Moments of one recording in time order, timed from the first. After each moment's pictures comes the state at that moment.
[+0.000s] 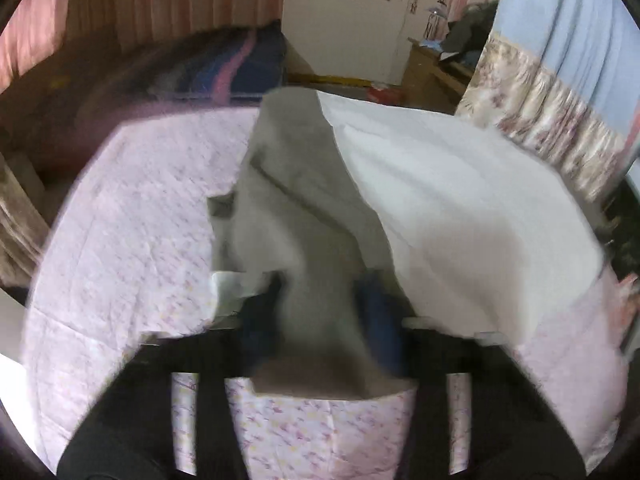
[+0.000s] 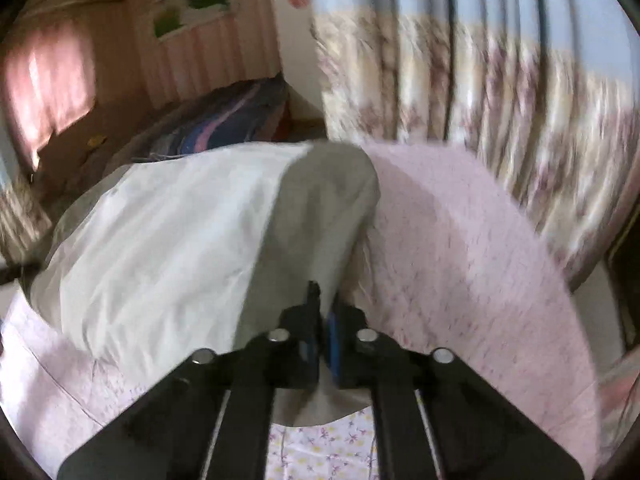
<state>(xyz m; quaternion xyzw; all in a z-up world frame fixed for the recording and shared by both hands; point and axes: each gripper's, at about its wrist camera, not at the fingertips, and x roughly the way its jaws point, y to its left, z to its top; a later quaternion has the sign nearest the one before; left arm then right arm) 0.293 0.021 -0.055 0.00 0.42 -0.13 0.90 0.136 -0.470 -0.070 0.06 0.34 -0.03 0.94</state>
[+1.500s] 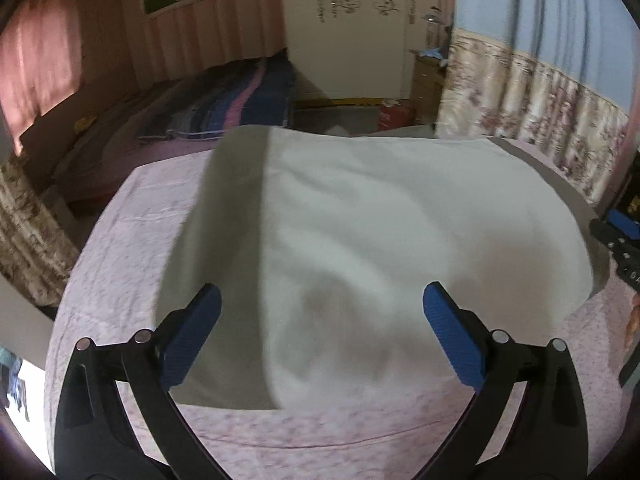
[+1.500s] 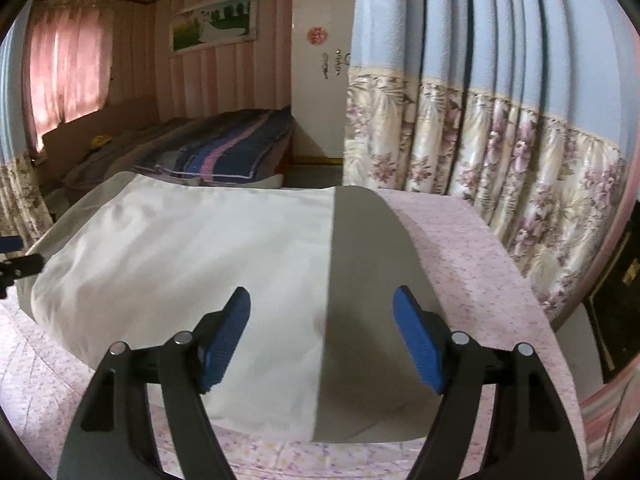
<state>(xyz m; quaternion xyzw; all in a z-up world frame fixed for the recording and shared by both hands) 0.231 -0.084 -0.033 0.06 0.38 -0.08 0.92 0.112 -0.427 -0.054 0.01 0.29 -0.04 0.96</state>
